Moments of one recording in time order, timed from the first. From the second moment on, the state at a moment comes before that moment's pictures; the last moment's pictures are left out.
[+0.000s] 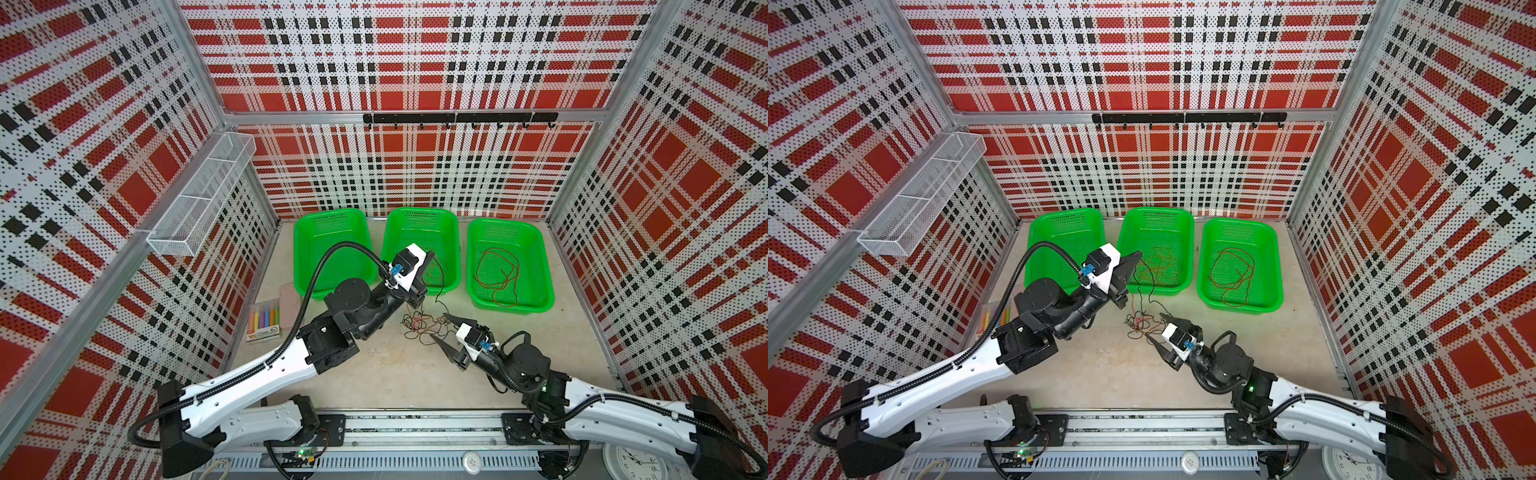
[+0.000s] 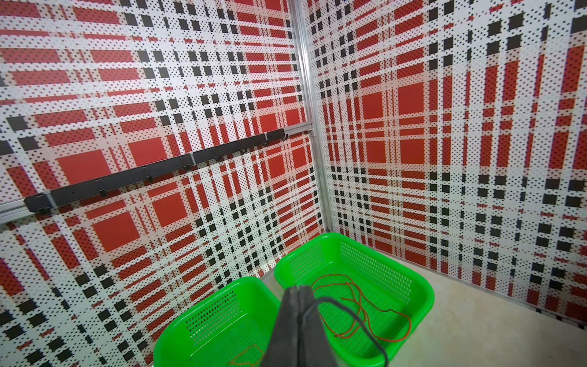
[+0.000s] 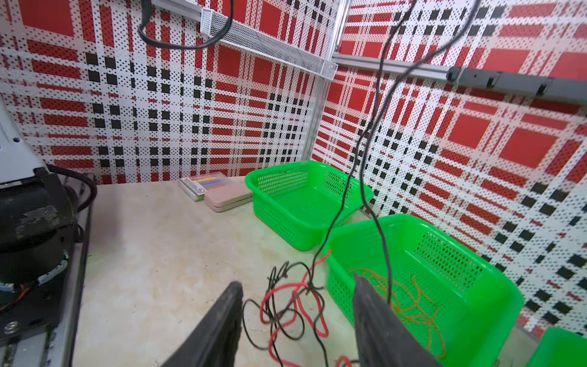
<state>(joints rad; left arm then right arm) -1.03 1.08 1.03 0.23 -0.25 0.24 1.14 0.75 0.30 0.56 0.19 -0.24</state>
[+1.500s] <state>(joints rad) -1.14 1.20 1.30 0.20 -0.26 0.27 0.98 1.05 0.31 0.61 0.18 -0.26</state>
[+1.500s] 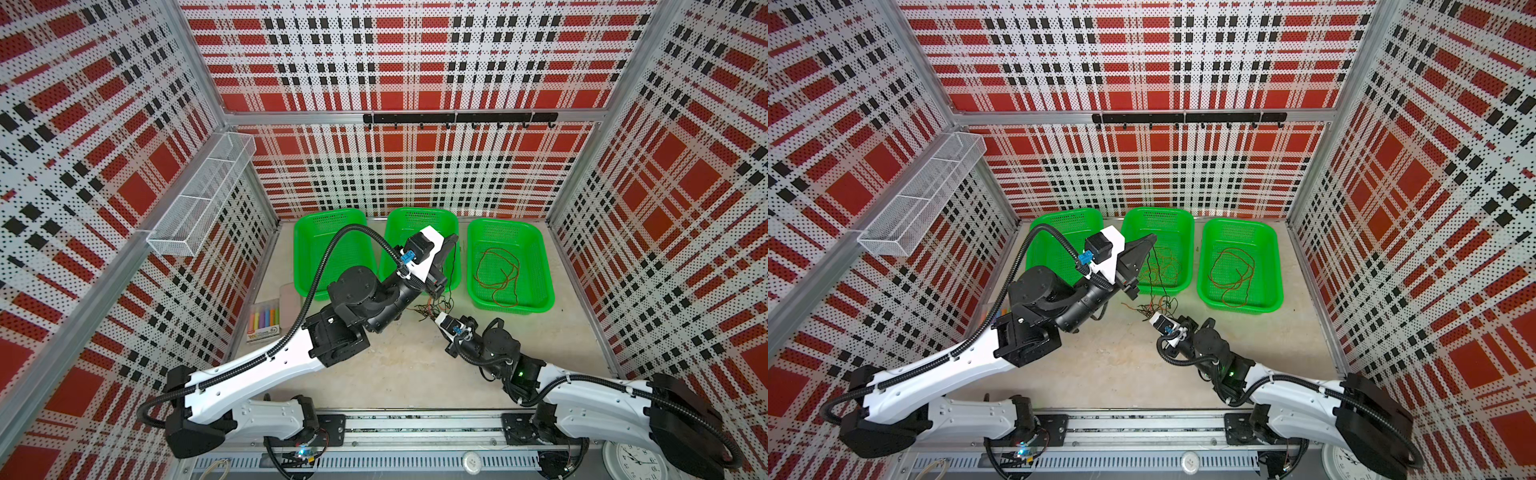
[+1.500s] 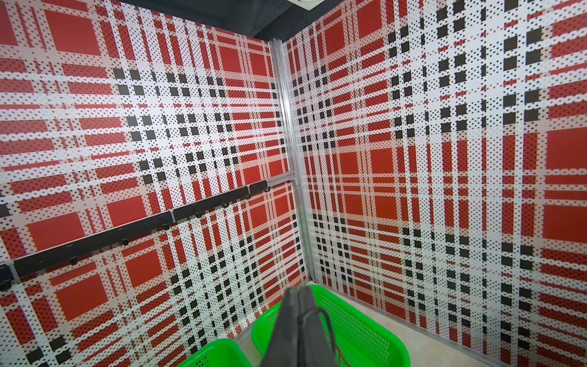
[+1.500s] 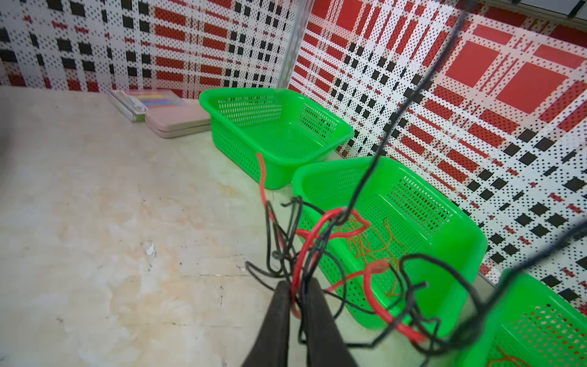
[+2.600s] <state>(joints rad) -0.84 1.20 1.60 0.05 -0.15 0.34 0.78 1.20 0.20 0.57 0.12 0.10</state>
